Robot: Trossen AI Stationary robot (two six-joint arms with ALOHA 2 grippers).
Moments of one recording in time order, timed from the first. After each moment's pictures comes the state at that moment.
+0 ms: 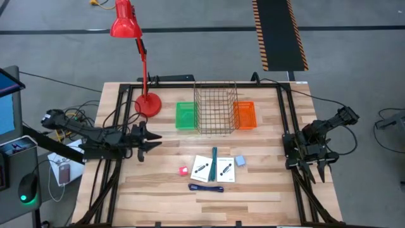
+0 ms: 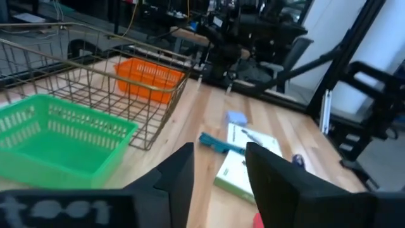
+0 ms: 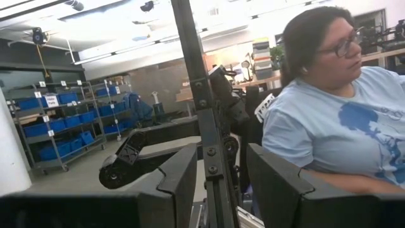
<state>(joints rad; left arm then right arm) -0.31 0.33 0.01 0.24 -0.40 -0.33 0.46 0.09 0.01 0.55 -1.17 0.62</state>
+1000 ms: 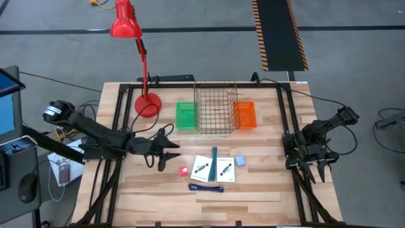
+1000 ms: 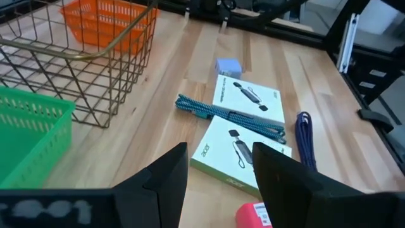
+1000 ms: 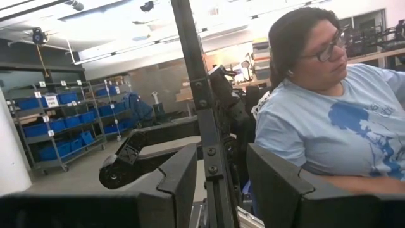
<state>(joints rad) -0.31 1.12 0.38 0.36 -0.32 -0.36 0.46 0.09 0.01 0.55 -1.17 0.62</state>
